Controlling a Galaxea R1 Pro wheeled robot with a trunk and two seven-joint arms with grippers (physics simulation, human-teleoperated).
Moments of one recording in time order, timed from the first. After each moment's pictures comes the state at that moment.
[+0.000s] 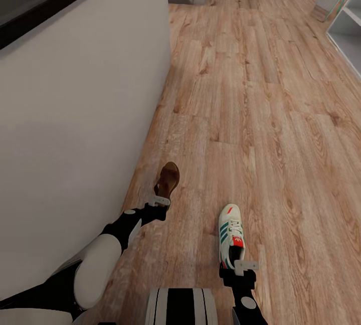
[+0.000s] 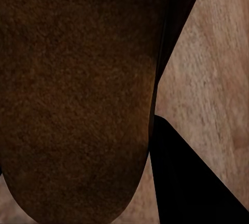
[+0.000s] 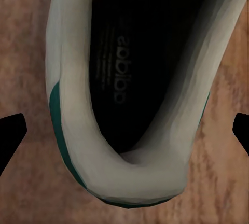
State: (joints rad) left arm -0.95 -0.17 0.44 -0.26 -0.57 0.03 -0.43; right arm -0.31 0.17 -0.16 -0.71 0.23 -0.09 -0.20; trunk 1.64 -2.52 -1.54
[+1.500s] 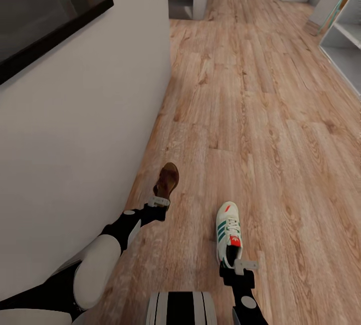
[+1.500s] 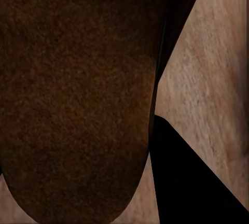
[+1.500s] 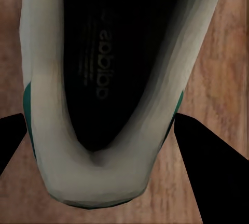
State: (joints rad) left arm -0.95 -0.17 0.44 -0.26 -0.57 0.04 -0.43; right arm -0.31 0.17 -0.16 -0.71 0.24 -0.09 -0.20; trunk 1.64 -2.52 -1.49
